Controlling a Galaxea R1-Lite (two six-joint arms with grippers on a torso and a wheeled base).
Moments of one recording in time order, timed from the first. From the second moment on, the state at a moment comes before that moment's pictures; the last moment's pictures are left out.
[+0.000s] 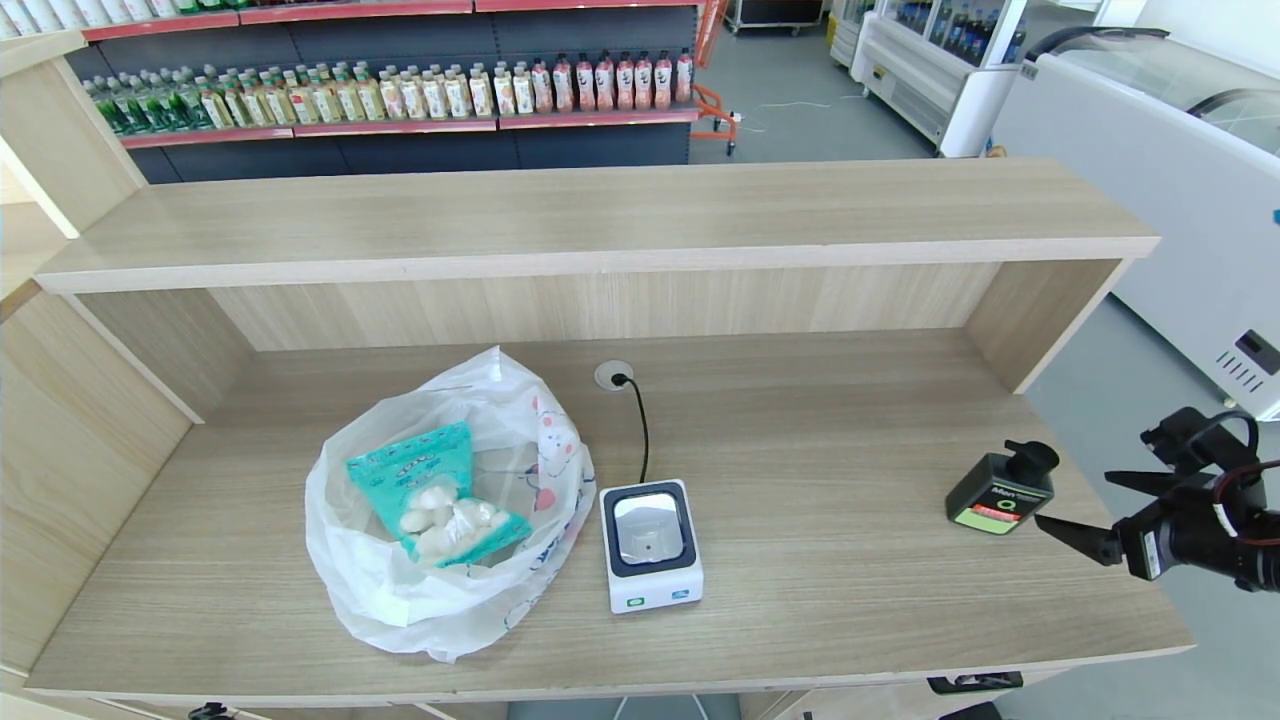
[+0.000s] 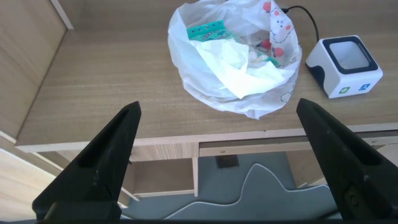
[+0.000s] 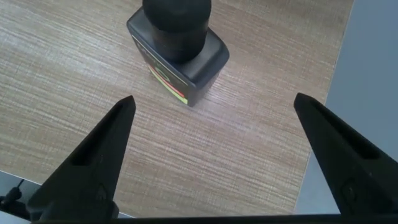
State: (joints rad) left arm 0.00 0.00 0.00 0.00 -0.06 0.00; right arm -0.41 1.80 -0.50 -0.76 0.59 -0.62
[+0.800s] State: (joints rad) left arm 0.00 0.00 0.00 0.00 -0.06 0.00; right arm -0.38 2.01 -0.75 -0.56 0.86 -0.71
